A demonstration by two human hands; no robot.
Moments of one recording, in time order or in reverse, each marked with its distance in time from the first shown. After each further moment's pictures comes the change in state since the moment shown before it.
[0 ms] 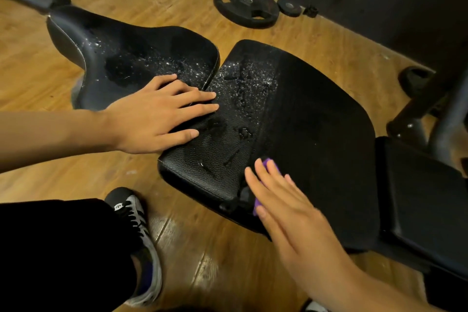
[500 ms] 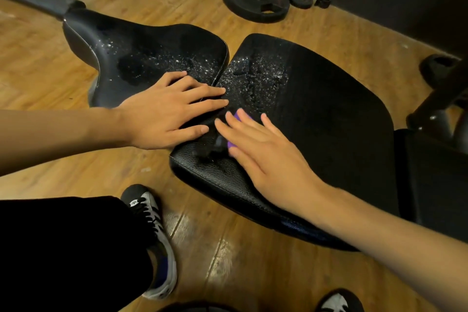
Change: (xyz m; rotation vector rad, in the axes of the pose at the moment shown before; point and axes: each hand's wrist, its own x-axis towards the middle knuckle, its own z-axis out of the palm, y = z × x) left_hand 0.001 0.000 -0.003 0.013 0.001 0.008; right_hand 0.095 0.001 -0.001 -0.100 0.028 -0.155
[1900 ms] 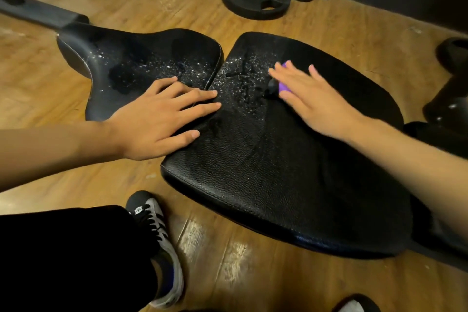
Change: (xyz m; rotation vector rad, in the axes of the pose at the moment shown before) left_hand 0.002 0.005 -0.004 0.008 -0.076 -0.029; right_hand 0.039 0.138 -0.040 -0.073 -0.008 0.102
